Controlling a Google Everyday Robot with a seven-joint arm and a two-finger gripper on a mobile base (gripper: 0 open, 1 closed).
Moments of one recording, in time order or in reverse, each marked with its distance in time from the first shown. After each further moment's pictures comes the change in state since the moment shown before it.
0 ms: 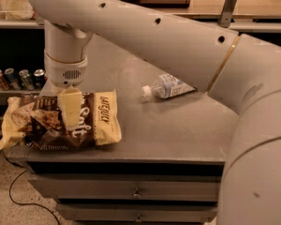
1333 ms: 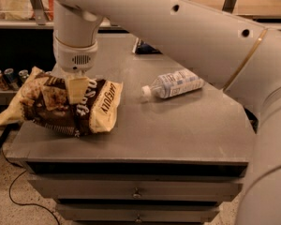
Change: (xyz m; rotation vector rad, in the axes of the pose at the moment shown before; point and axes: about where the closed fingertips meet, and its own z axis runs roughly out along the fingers) arm 0.012 -0.004 -0.040 0.071 0.033 0.022
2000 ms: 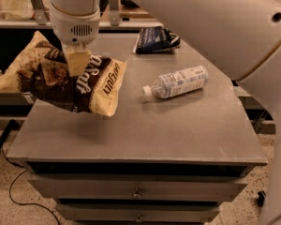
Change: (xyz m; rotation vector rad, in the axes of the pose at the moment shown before) arm 0.007 -0.009 -0.070 0.117 0.079 0.006
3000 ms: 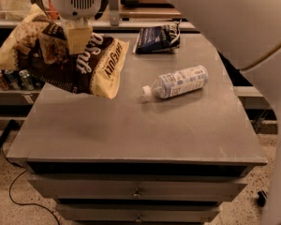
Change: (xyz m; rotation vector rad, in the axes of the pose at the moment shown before) arm 0.004 -0.018 -0.048 0.087 0.027 -0.017
